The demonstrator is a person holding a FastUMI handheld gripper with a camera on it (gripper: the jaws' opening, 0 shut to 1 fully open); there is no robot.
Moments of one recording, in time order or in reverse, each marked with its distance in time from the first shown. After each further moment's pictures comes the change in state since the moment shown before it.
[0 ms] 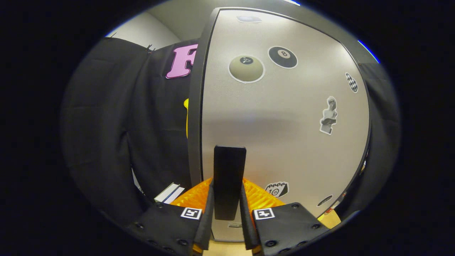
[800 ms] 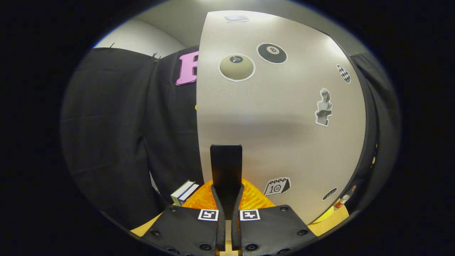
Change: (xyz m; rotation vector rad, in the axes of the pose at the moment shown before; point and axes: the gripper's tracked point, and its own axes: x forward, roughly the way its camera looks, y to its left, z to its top) arm -0.045 0.003 -0.002 0.021 -0.016 0.146
